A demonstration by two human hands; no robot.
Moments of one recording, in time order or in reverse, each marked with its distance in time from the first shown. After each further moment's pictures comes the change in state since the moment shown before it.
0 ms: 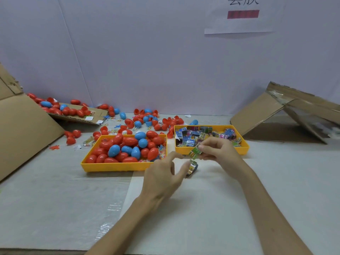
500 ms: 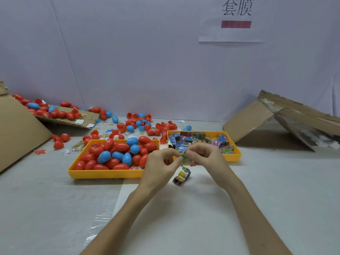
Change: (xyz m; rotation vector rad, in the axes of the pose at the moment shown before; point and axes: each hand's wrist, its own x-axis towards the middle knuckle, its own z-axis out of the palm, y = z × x) left_hand 0.037 0.006 0.001 -0.374 -0.032 0.017; right_hand -0.004 -0.006 0.014 -0.060 -0.036 -0.126
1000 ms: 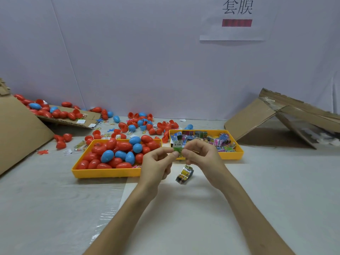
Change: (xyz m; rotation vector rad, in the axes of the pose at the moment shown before) left_hand -0.009 0.003 -0.009 -0.588 0.063 -0.352; right_hand -0.001 -0.004 0.023 0.151 -0.011 -0.030
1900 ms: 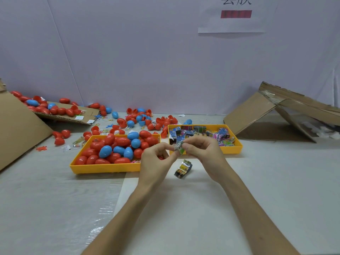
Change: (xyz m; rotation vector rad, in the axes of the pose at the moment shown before) left_hand 0.001 -0.008 0.003 0.437 0.086 0.286; right_hand -0.001 -0.001 -0.003 -0.003 0.091 0.009
